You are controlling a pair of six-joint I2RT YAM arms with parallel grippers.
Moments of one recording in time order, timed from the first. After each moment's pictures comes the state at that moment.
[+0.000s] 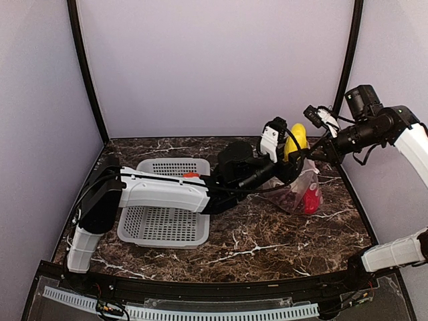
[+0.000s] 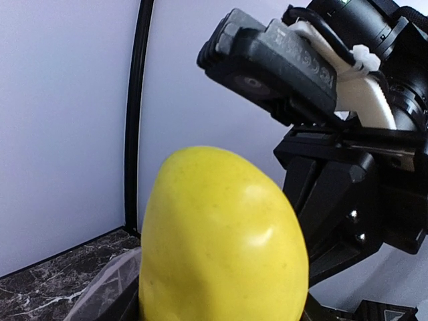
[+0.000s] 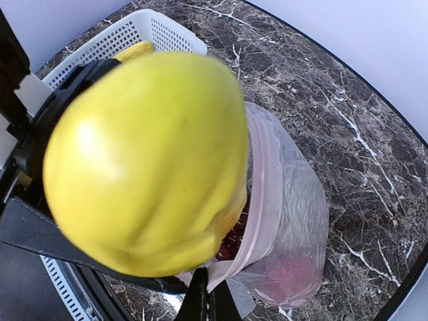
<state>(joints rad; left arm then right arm) -1.17 2.20 1.73 0.69 -0.14 -0.08 0.35 1.19 1.44 -1.14 -0.46 -0.36</state>
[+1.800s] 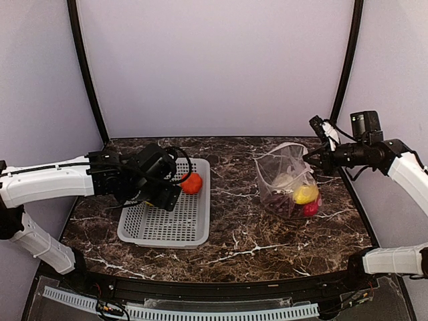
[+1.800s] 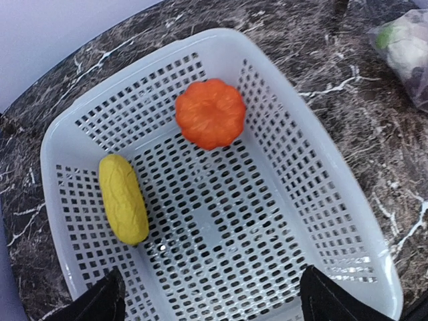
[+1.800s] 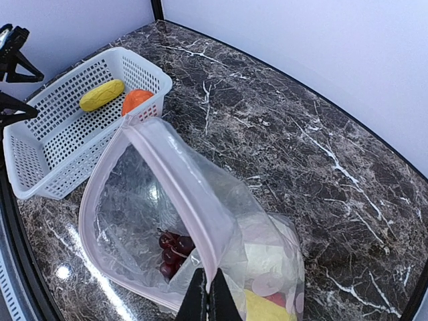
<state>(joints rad) -1.04 1.38 1.16 -0.75 -0.51 -0.42 0.22 1.06 1.05 -0.65 -0.55 -0.33</state>
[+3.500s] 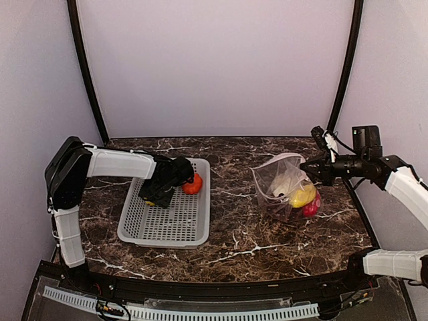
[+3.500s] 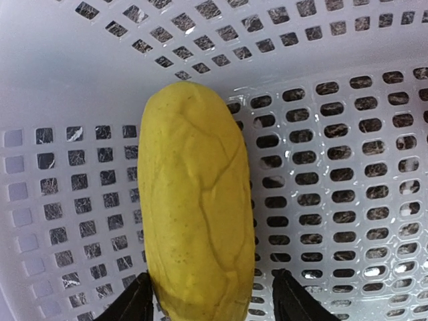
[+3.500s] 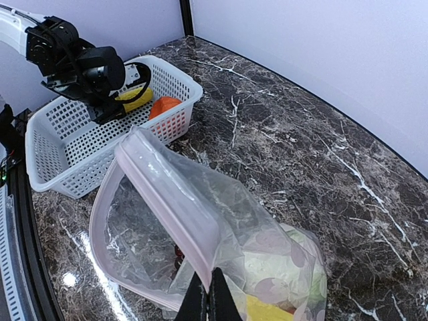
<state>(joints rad) -0.73 1.95 1.34 -0.92 -0.62 -0.53 0.18 0.99 0.86 -0.48 -0.71 -0.35</state>
